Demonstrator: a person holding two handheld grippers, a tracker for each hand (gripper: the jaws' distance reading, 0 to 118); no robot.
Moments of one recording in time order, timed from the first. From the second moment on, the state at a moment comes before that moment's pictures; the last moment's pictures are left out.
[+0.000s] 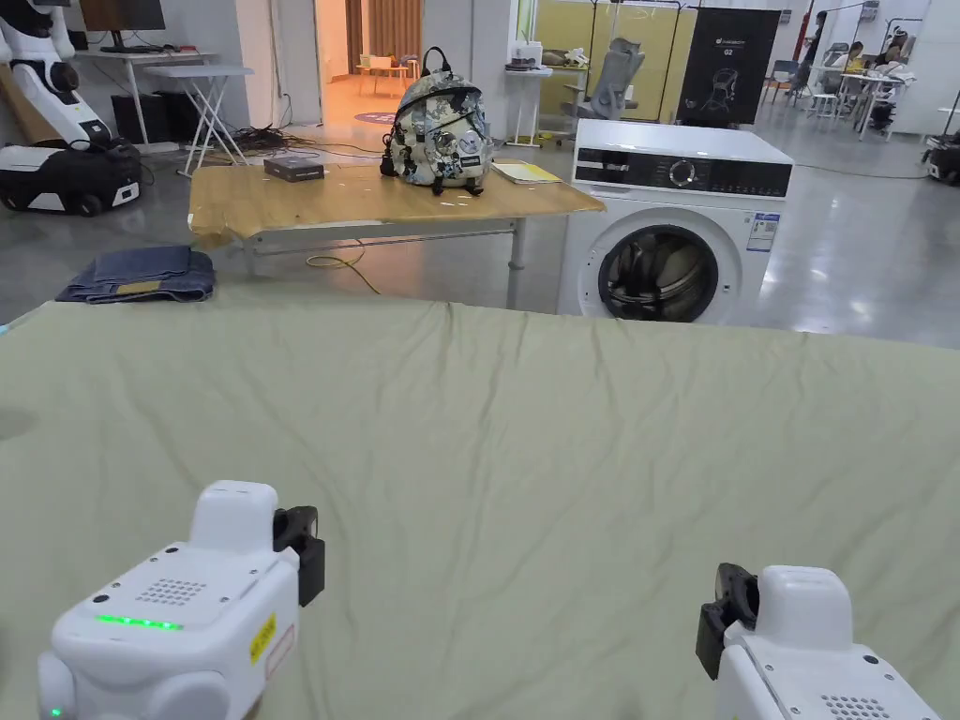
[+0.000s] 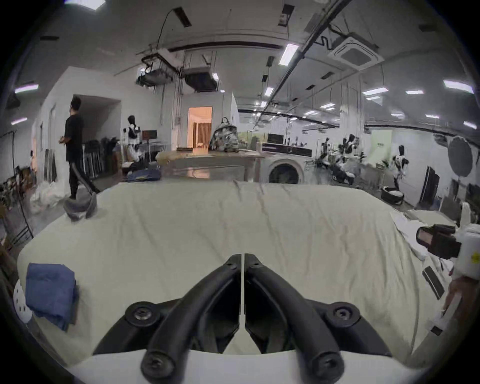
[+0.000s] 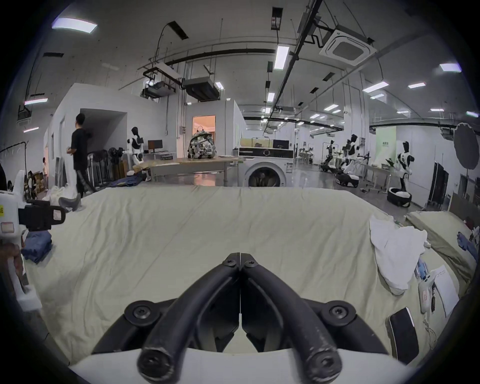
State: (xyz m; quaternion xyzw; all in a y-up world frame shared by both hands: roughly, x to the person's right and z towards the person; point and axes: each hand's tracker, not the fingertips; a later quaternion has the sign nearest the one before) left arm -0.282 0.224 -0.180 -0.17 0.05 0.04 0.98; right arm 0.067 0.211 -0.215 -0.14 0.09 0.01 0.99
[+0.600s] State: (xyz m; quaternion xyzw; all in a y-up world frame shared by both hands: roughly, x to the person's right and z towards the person) left arm -0.235 0.228 -0.160 -0.10 0.09 0.01 0.99; right arm 0.065 0.214 -0.219 -0.10 0.07 -0.01 0.99
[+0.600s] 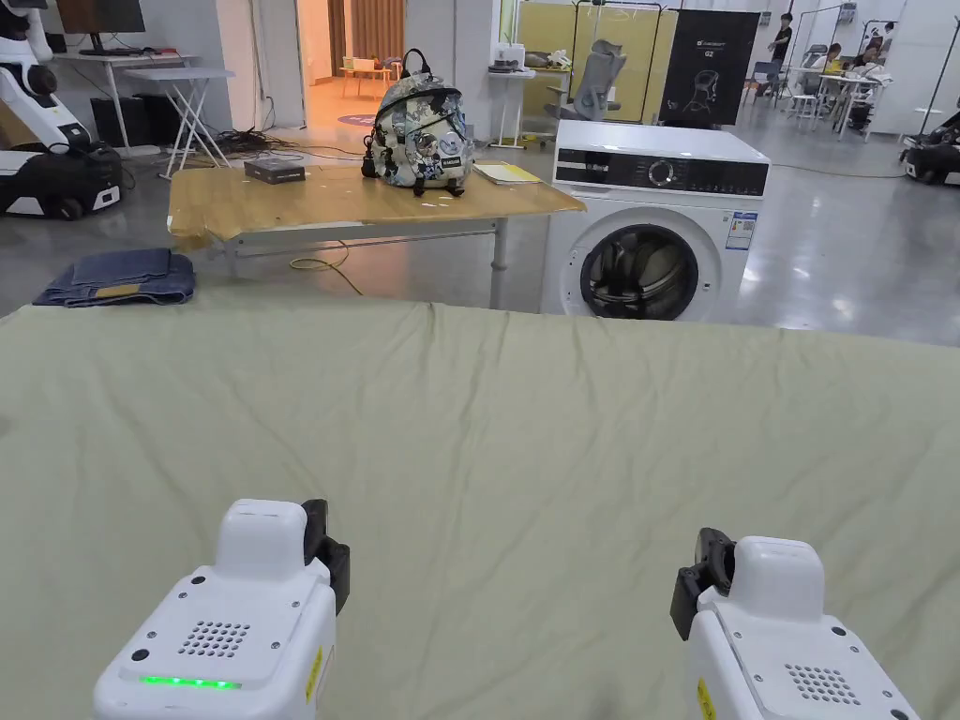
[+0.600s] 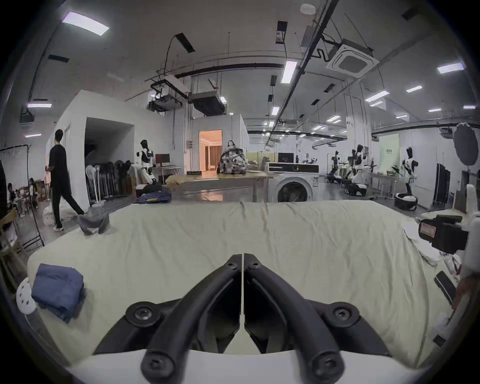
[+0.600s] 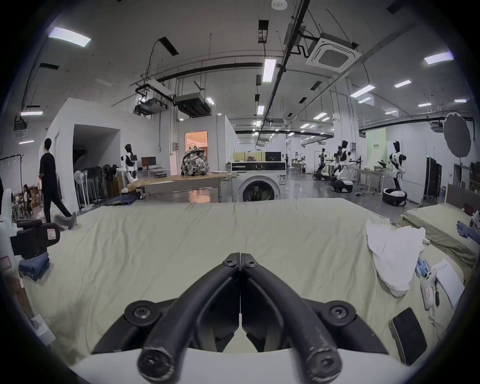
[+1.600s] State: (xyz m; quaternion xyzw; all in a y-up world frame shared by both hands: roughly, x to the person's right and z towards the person) left arm -0.247 0.246 -0.160 -0.05 0.10 0.02 0.99; right arm 0.068 0.228 -0.213 -0.04 0.07 -0.01 1.00
